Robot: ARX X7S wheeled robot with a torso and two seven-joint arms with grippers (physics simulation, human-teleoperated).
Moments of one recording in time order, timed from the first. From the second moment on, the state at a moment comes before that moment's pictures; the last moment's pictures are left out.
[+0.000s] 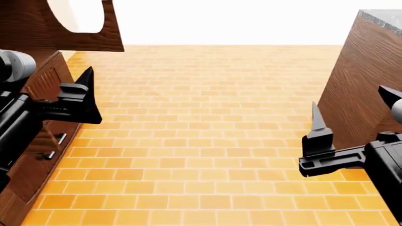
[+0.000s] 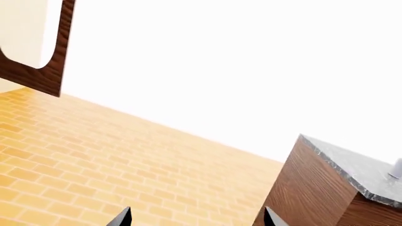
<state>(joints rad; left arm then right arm) -0.79 -0.72 -0.25 0.70 -1.60 -1.25 -0.83 0.94 1.03 -0.11 -0.93 2.02 1.10 1.36</state>
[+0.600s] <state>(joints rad) -0.78 -0.74 -0.25 0.71 -1.63 -1.22 -0.85 0.97 1.00 -0.15 -0.90 1.99 1.11 1.34</state>
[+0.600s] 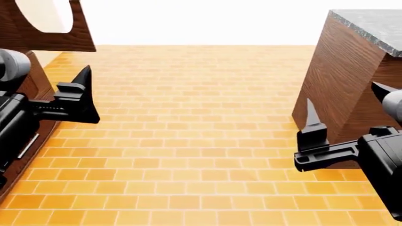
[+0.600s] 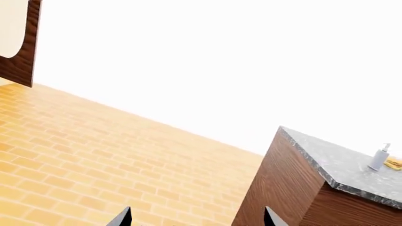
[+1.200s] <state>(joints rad) -0.71 -0.78 -0.32 0.75 -1.65 -1.20 -0.84 0.92 0.98 -0.12 -0.89 1.90 1.12 1.25</state>
